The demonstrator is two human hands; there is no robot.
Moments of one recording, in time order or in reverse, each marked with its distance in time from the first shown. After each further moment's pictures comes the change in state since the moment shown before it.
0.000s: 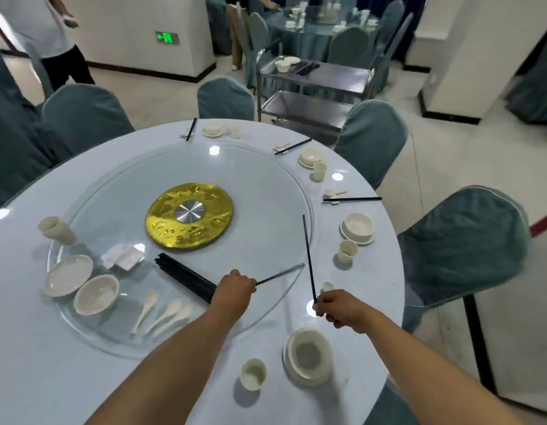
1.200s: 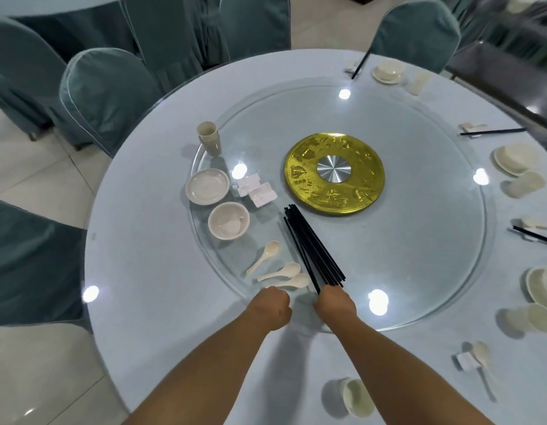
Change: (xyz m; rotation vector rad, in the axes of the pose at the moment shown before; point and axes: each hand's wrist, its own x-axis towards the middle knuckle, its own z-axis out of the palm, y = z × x) left_hand -0.108 -0.163 0.106 -0.506 -0.413 -0.531; right_hand 0.189 -0.078 0.290 -1.107 0.050 -0.053
